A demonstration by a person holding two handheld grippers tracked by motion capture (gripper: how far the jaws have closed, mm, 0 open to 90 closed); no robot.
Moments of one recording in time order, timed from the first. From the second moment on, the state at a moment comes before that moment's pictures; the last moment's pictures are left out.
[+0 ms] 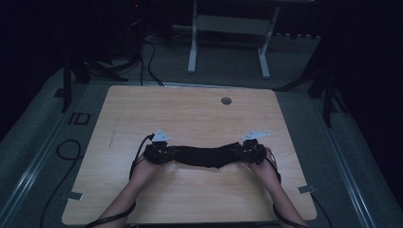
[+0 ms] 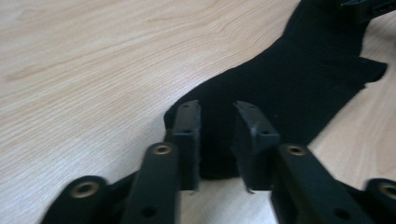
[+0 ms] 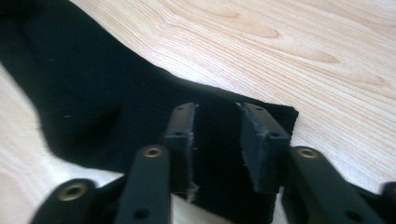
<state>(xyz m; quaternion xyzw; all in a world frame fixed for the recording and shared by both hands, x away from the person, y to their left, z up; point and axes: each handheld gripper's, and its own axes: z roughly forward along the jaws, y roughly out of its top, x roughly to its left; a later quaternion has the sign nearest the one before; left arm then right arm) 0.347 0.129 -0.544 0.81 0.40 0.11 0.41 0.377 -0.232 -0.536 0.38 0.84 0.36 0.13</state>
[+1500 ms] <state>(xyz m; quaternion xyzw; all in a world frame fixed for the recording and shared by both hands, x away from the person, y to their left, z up) 0.274 0.201 -0.561 0.78 0.42 0.16 0.44 0.301 -0.358 -0.559 0.46 0.76 0.39 0.22</state>
